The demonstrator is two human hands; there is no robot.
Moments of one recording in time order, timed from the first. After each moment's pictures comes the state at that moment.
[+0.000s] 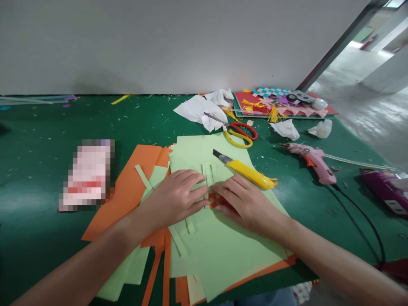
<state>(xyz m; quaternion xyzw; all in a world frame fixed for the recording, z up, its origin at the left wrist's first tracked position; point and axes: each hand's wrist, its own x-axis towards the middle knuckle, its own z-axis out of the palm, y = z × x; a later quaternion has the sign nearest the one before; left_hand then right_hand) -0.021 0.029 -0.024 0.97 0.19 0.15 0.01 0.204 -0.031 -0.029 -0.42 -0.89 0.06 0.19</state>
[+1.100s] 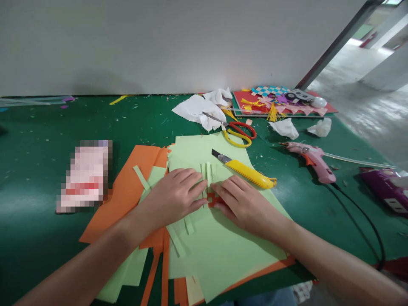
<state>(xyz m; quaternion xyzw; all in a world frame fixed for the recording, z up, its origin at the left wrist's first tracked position) -0.017 0.031 -0.023 0.97 0.19 0.13 -0.08 0.200 -0.032 -0.029 -0.42 -0.90 -0.01 0.13</state>
